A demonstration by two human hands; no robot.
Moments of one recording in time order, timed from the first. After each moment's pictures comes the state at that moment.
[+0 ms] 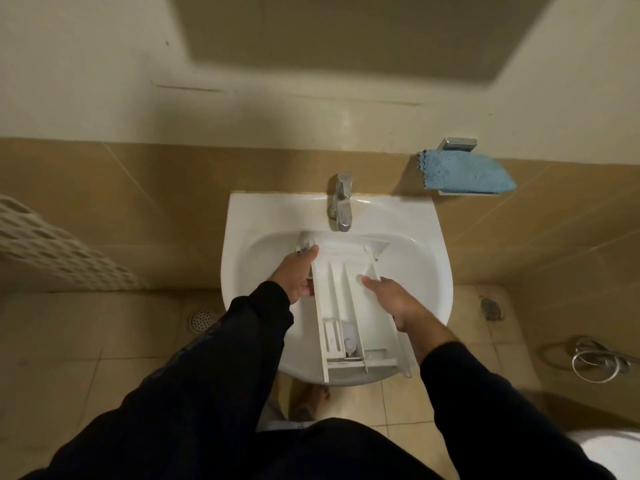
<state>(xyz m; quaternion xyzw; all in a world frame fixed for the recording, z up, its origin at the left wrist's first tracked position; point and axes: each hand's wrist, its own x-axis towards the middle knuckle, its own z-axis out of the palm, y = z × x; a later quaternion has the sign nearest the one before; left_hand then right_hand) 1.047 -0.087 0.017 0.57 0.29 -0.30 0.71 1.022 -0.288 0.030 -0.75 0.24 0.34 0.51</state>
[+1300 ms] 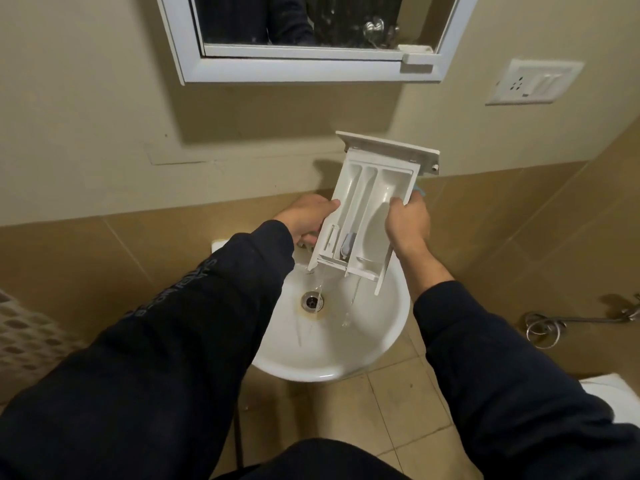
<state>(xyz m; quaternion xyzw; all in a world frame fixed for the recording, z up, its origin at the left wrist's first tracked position) 1.060 -0.111 0.215 0.76 -0.03 -0.27 0.59 1.011 -0.284 0.215 -0.82 0.28 -0.18 0.47</state>
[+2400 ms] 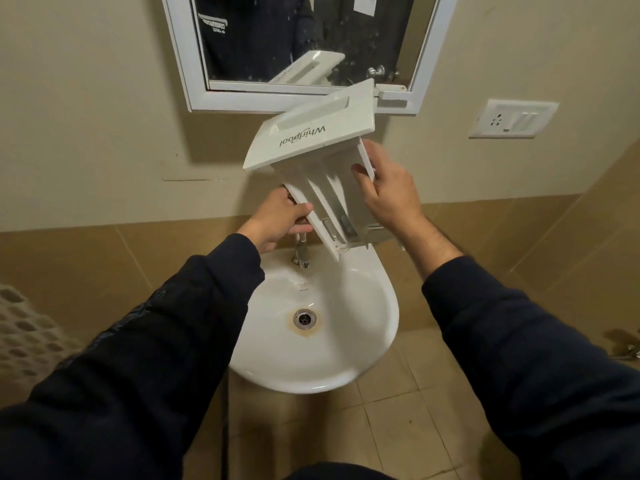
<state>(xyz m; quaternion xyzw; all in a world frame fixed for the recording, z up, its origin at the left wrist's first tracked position) 1.030 -0.096 0.246 0.71 -0.06 -0.12 0.69 1.000 -0.293 0.294 -0.91 -0.12 -0.27 0.28</state>
